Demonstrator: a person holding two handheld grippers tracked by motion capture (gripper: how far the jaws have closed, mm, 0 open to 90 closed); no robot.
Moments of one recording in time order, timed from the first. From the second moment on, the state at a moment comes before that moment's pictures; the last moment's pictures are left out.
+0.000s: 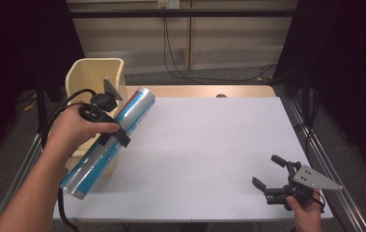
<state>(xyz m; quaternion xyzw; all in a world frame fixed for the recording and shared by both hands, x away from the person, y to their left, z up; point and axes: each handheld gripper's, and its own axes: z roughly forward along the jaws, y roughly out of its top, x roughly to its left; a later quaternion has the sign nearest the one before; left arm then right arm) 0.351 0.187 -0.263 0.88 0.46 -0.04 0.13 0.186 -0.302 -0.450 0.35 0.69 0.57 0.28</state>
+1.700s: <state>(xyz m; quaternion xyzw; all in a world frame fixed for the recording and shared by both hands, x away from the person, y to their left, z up) 0.377 0.284 -0.274 0.78 0.62 -0.02 0.13 0.186 -0.299 -0.450 0.34 0.69 0.57 0.28</state>
